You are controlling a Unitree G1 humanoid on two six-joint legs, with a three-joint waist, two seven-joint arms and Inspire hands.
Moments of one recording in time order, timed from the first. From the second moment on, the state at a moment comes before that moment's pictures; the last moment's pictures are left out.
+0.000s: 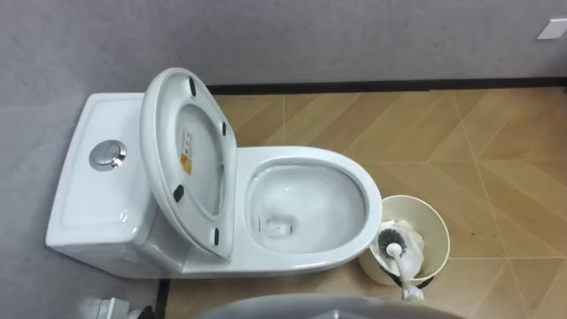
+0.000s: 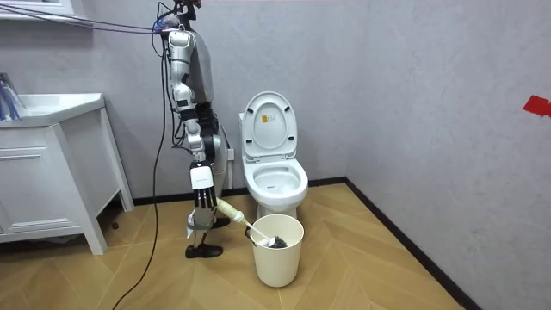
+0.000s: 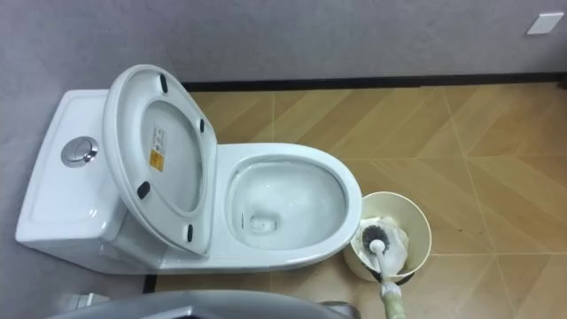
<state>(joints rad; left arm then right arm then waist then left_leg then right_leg) 0.24 0.19 0.05 1.06 0.47 0.12 0.07 0.21 -0.23 -0.07 1.21 -0.16 0.12 -0.09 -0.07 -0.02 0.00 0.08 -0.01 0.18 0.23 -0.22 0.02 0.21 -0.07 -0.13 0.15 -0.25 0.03</state>
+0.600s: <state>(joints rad) 0.25 0.18 0.08 1.06 0.47 0.12 0.08 0.20 -0.23 -0.11 1.21 -0.15 0.12 -0.15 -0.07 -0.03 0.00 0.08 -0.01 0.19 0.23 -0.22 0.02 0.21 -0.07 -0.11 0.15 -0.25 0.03</state>
